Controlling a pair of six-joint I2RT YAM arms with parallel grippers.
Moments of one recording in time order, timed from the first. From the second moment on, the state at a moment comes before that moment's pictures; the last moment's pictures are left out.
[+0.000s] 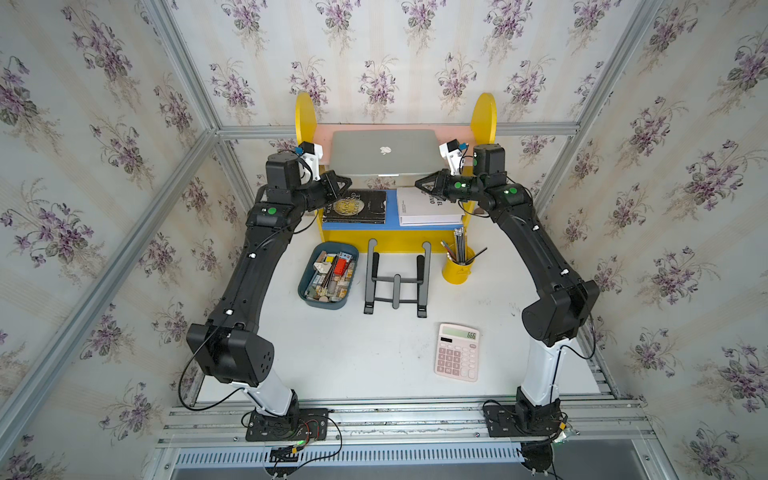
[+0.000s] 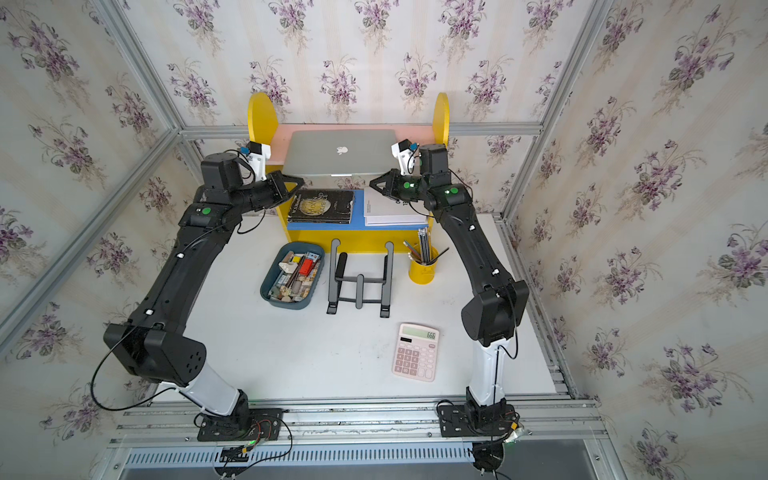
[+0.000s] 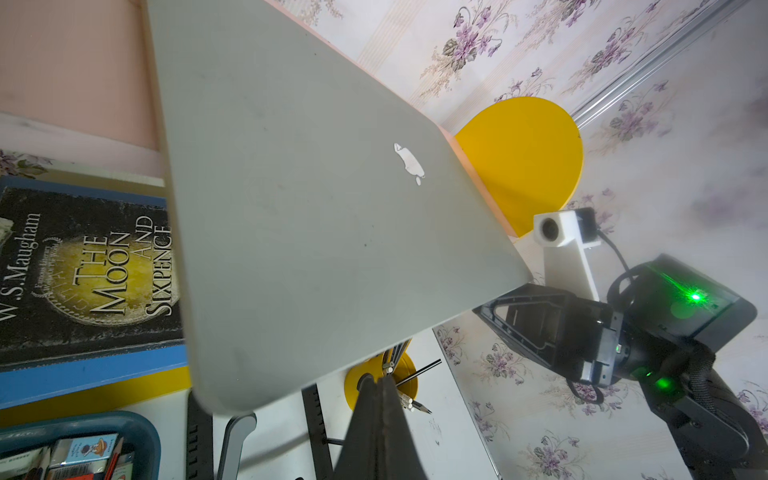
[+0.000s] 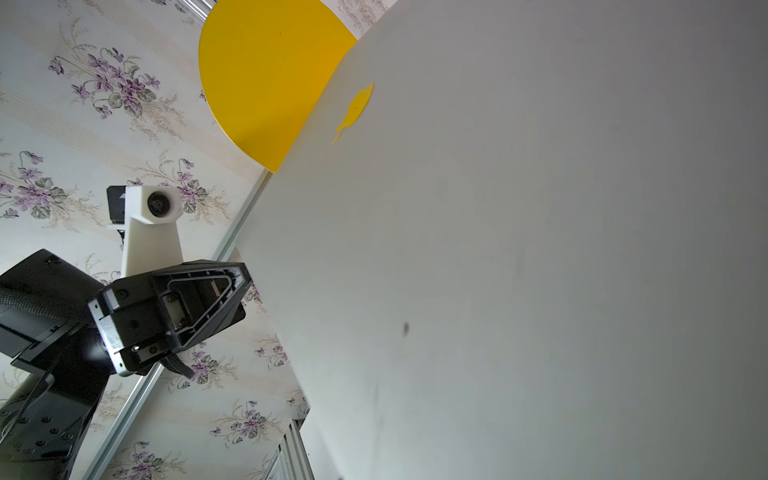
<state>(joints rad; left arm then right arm) -0.16 1.67 1.86 -0.48 0.60 -0.58 0.34 1.99 2.20 -0.58 -0.71 0.56</state>
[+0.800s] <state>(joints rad) -0.16 1.93 2.23 -0.63 0.63 -0.53 0.30 2.12 2.35 -0.50 -0.75 0.67</state>
